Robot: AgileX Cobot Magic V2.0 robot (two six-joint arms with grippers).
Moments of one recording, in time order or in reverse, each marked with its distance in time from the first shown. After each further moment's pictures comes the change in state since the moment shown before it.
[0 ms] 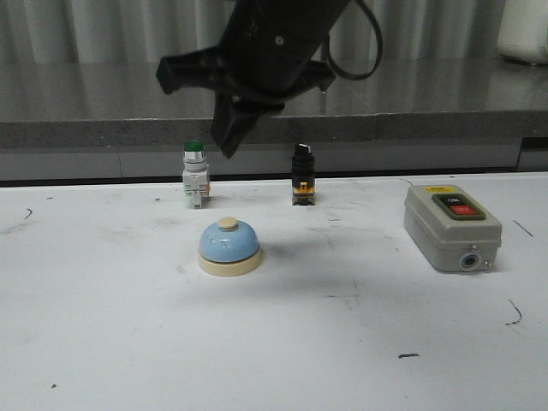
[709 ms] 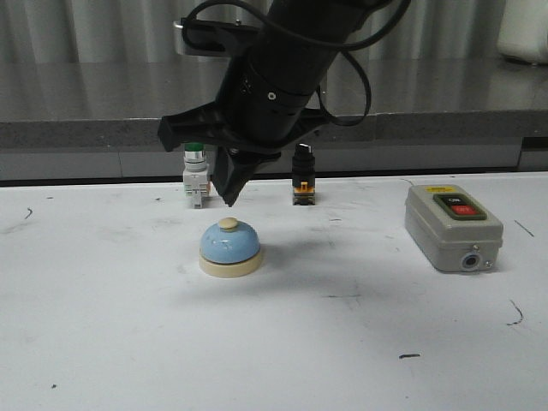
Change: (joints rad) left arm 0.000 0.000 0.000 0.000 0.002 0.000; right arm 0.013 0.108 0.007 0.005 -0.012 -0.002
